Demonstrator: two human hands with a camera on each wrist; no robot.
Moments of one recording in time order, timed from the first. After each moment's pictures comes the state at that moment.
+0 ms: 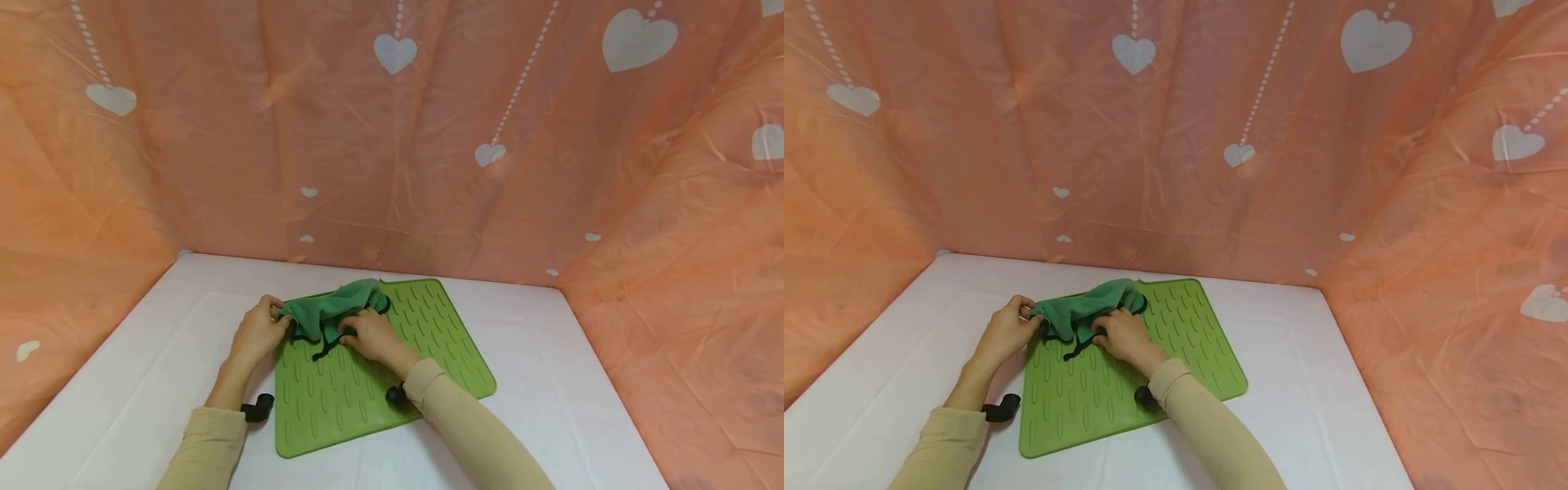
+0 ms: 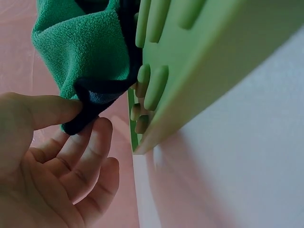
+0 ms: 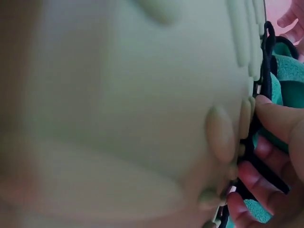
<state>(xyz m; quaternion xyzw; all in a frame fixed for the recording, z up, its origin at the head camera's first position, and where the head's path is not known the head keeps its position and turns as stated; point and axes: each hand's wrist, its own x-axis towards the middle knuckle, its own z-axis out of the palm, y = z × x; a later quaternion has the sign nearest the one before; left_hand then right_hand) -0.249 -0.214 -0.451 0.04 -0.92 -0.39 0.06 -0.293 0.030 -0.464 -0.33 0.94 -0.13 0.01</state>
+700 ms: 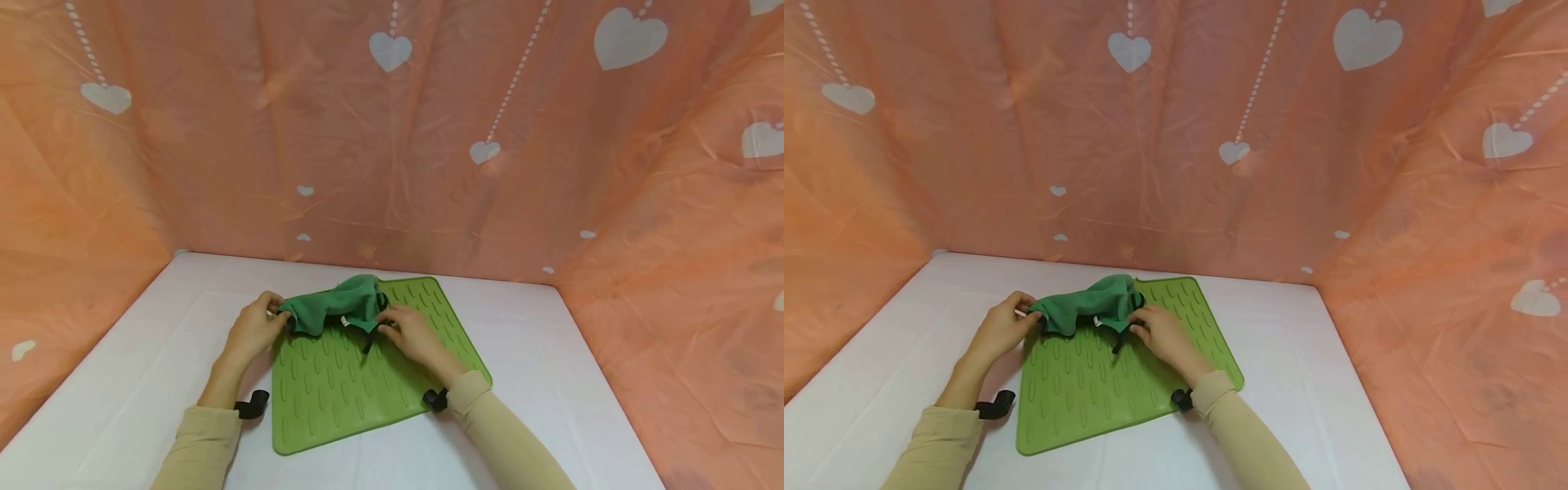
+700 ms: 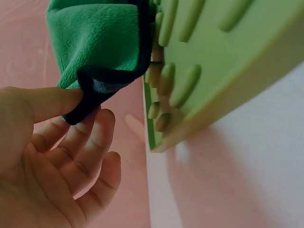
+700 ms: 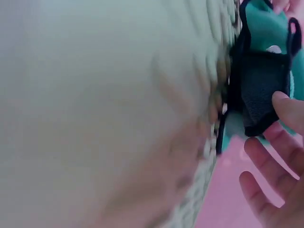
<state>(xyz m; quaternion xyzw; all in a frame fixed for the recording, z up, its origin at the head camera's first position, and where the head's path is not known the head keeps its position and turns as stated) -0.247 -0.216 -0.443 -0.01 -0.92 -0.39 0.07 -0.285 0.107 -0.456 -0.35 0.90 -0.24 -0.10</state>
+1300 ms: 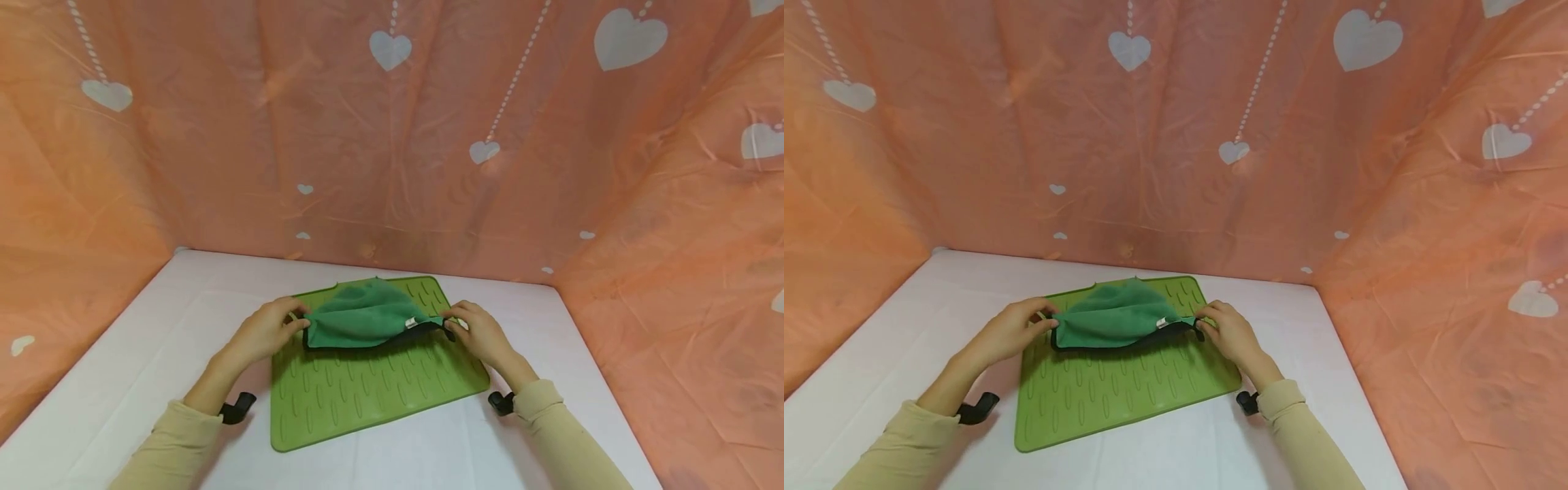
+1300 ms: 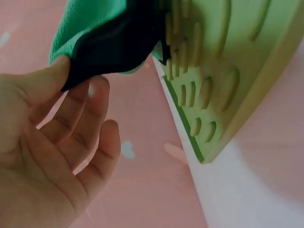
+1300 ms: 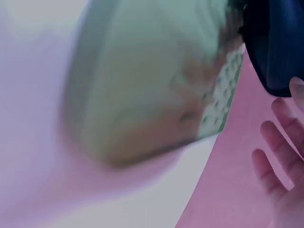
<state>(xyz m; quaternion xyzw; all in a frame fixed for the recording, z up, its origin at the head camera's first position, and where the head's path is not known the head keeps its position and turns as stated) -0.230 -0.196 -0.416 -0.18 -0.93 -0.33 0.05 -0.279 0.223 -0.444 -0.29 0.92 -0.22 -0.14</state>
